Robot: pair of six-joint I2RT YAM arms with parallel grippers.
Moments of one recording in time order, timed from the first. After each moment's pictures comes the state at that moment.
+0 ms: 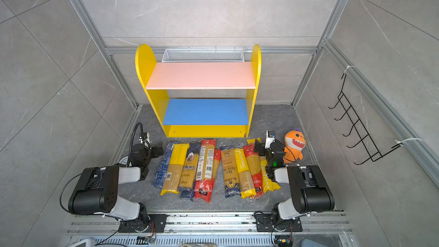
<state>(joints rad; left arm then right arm) 0.05 1.50 0.37 0.69 -0.01 -0.03 0.03 1.51 0.35 0.81 0.00 0.03</state>
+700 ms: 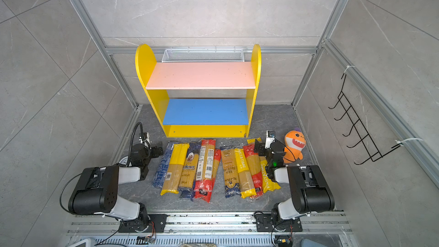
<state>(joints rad) 0.06 1.50 0.37 0.69 -0.01 -0.03 0.03 1.51 0.35 0.81 0.00 0.03</state>
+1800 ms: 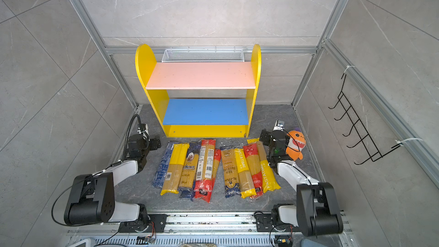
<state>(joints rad) 0.01 1.38 0.56 0.36 -0.07 -0.02 0.06 1.25 0.61 0.24 0.34 0.20</state>
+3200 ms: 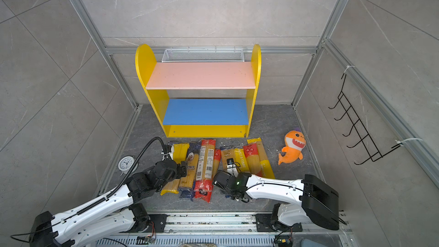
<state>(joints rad) -0.89 0.88 0.58 -0.50 -0.49 -0.69 1.15 1.37 0.73 -0.67 0.45 0.91</state>
